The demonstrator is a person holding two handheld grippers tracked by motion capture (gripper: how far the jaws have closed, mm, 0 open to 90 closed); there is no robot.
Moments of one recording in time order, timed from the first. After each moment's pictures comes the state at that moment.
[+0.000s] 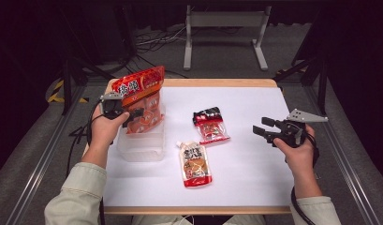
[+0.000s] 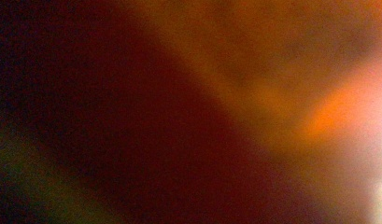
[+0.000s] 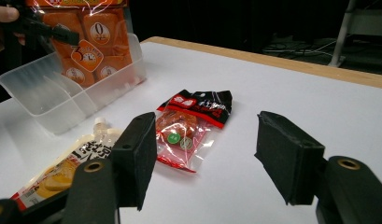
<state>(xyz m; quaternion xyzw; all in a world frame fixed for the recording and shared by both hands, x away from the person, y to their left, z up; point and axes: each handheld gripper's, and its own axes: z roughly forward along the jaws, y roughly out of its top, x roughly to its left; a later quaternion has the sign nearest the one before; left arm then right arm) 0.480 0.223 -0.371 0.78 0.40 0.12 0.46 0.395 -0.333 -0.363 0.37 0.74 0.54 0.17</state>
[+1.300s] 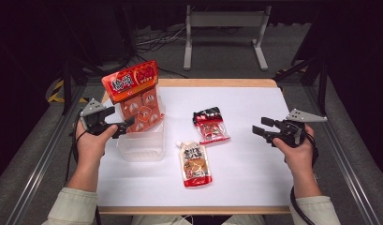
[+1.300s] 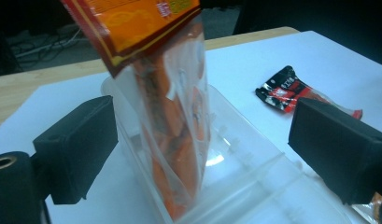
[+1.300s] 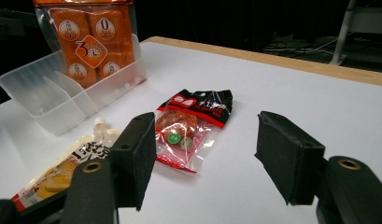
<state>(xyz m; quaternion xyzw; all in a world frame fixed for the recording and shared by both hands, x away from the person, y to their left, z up) 0.413 0.239 -0.354 0.73 0.42 0.21 0.49 0.397 -0.332 -0.365 0.38 0.74 0.54 0.17</state>
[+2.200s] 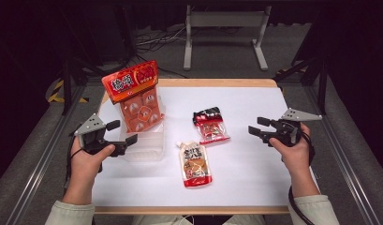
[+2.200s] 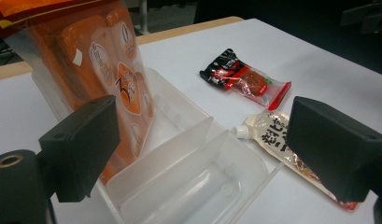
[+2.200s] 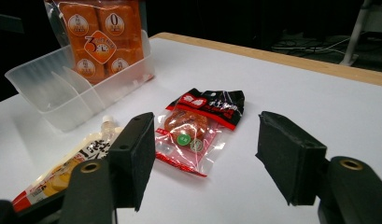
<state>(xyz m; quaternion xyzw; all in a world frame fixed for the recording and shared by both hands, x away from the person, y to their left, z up) 0.371 0.236 -0.354 0.75 0.37 0.16 0.52 0.401 -0.320 -0.364 0.36 0.75 0.53 0.16</state>
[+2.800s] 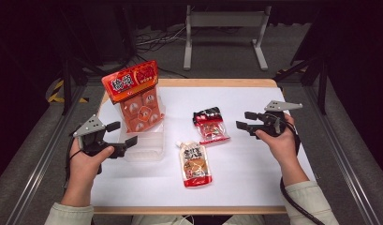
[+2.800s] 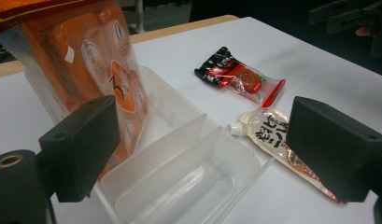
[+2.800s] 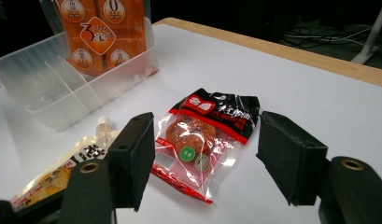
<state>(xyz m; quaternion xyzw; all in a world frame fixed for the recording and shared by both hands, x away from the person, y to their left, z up) 0.366 0.236 -0.355 0.76 0.36 0.16 0.52 0.436 -0.287 -0.363 0.35 0.77 0.51 0.14</state>
